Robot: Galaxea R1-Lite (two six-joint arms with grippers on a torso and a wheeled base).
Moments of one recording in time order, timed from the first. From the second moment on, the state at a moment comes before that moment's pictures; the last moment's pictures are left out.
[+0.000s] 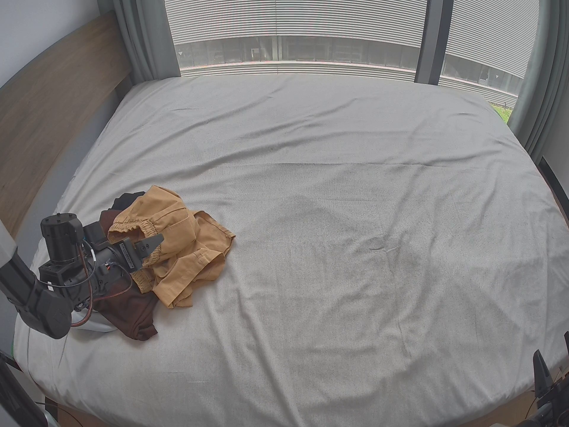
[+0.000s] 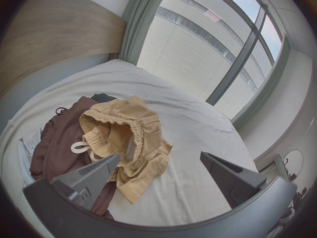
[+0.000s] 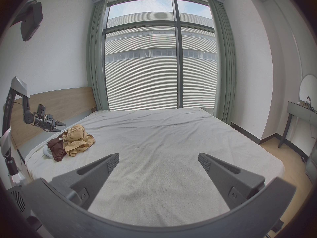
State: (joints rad) left arm -0.03 1.87 -0.48 -1.07 -0.21 -0.38; right arm 0.00 0.02 -0.02 0.01 -0.03 0.03
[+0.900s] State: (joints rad) left arm -0.03 2.16 -0.74 -1.19 -0.17 -0.45; right arm 0.00 0.02 -0.02 0.01 -0.03 0.03
